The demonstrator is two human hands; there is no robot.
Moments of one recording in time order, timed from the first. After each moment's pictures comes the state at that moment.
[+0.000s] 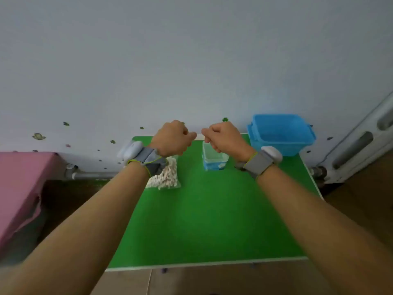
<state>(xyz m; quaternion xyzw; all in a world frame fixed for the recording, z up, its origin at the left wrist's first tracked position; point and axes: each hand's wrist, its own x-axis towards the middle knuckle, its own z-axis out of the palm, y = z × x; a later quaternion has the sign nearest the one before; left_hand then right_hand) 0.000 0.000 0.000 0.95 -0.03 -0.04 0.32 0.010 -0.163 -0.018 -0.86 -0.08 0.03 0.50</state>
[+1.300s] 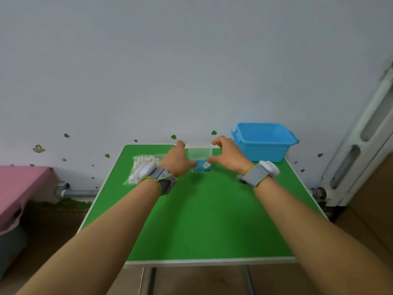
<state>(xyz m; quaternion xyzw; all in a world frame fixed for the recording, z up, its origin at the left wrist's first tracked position) -0.032 -0.057 -0.089 0.96 -0.01 0.01 0.29 -0.005 -0.228 -0.089 -0.92 -0.11 -0.02 0.38</state>
